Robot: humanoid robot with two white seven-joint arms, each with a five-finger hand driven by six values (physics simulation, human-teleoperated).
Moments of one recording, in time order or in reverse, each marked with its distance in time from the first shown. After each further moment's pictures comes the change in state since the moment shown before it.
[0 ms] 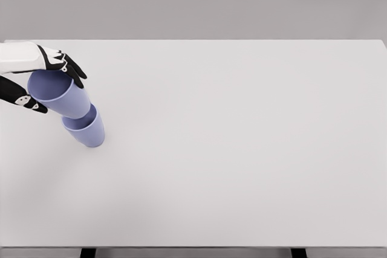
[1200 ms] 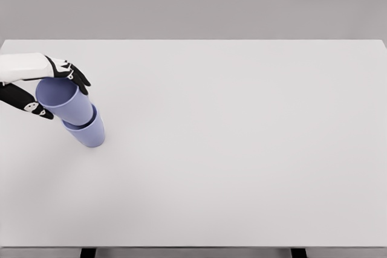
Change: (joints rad) left arm 0.055 -0.051 0.001 0.071 -0.027 0.000 0.000; right arm 0.000 0.000 0.000 0.000 0.000 0.000 0.000
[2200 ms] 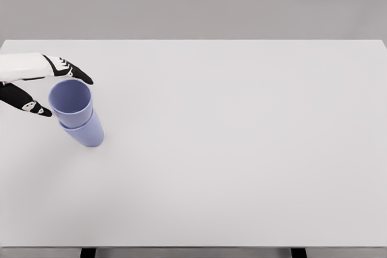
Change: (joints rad) left arm 0.015 -0.013 0.012 0.027 -0.039 0.001 0.000; right arm 0.000 0.000 0.000 0.000 0.000 0.000 0.000
